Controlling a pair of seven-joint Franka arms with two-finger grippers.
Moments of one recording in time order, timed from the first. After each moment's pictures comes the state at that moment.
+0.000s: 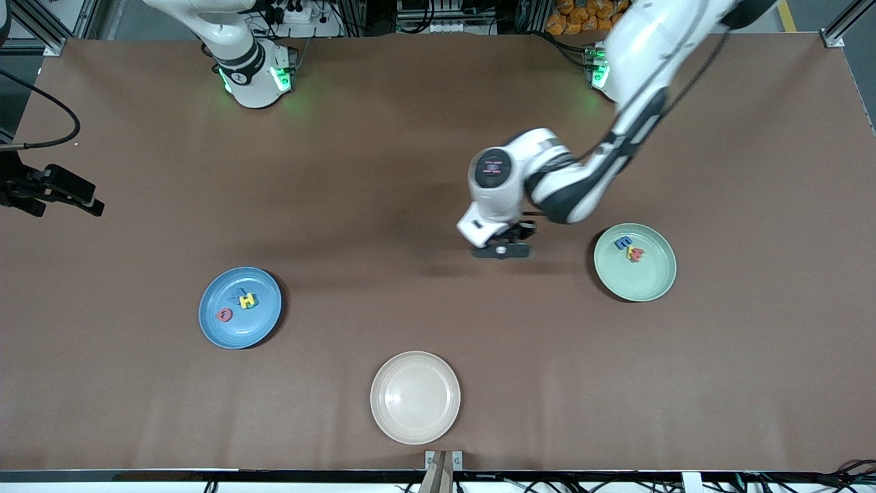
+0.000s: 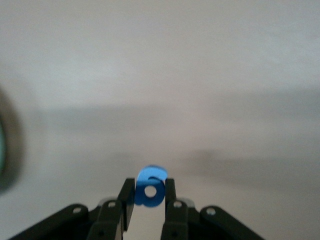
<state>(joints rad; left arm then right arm) -0.05 0.57 -0.66 -1.85 0.51 2.14 -0.87 -0.03 0.08 -0.02 -1.48 0.06 1.61 -0.02</state>
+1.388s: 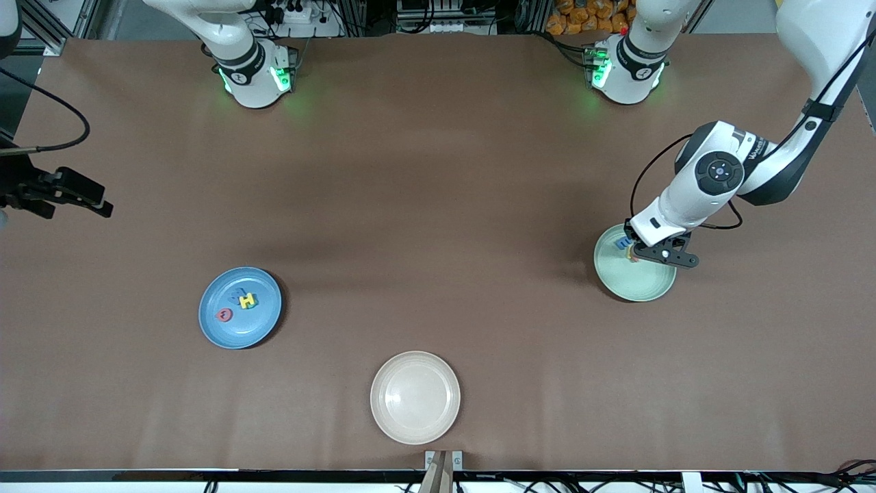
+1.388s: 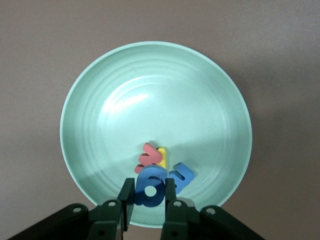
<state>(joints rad) 0.84 0.41 -1.00 -2.27 0.63 2.37 -0.31 -0.03 0.09 -0.01 -1.49 0.06 1.59 -0.02</state>
